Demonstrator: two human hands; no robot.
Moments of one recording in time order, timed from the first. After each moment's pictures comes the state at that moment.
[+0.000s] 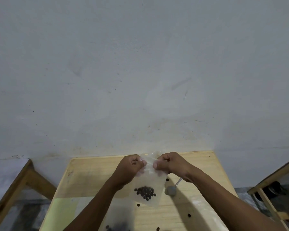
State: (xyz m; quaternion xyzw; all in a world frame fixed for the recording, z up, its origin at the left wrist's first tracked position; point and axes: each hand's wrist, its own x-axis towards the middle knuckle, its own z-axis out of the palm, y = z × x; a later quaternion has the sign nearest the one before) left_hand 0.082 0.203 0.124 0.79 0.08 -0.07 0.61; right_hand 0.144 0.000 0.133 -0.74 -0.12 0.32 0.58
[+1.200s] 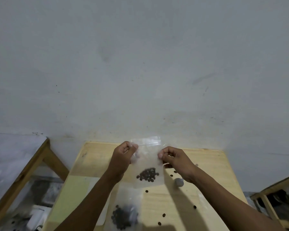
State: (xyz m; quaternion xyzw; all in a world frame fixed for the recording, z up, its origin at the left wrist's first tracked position) left_hand 0.038 0.243 0.132 0.67 0.17 0.08 0.71; right_hand 0.107 0.034 0.133 -0.73 -0.11 0.27 0.61
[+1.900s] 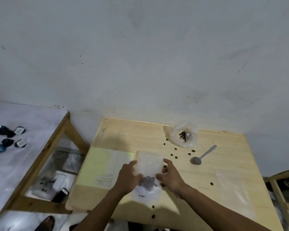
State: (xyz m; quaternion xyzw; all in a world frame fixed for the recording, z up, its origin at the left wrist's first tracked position) left_hand -0.076 0.274 0.027 0.86 0.26 -0.13 0.42; right_hand -0.003 0.096 0.031 -0.81 0.01 0.35 0.48
